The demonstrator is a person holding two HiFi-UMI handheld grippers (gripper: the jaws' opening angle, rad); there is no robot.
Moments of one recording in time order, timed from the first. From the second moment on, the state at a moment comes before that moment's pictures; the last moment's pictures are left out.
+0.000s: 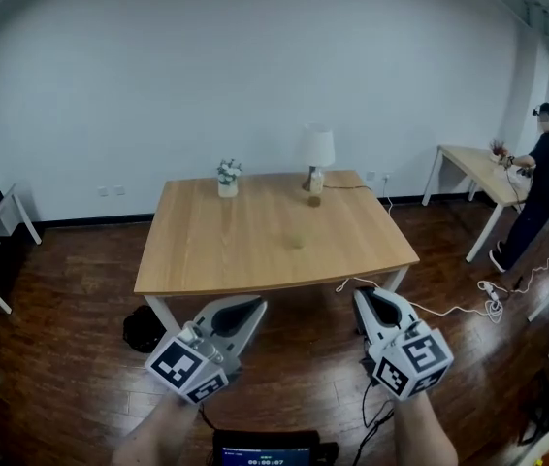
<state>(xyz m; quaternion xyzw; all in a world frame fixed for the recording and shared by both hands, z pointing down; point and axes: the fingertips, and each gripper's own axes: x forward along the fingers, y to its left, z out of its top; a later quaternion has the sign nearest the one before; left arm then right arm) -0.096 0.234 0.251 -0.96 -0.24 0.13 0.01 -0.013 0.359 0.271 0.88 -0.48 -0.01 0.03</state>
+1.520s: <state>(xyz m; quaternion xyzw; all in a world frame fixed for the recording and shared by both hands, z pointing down) 0.172 0.169 0.268 -0.98 -0.16 0.09 0.02 0.262 0.265 0.297 0.83 -0.56 0.01 0.01</state>
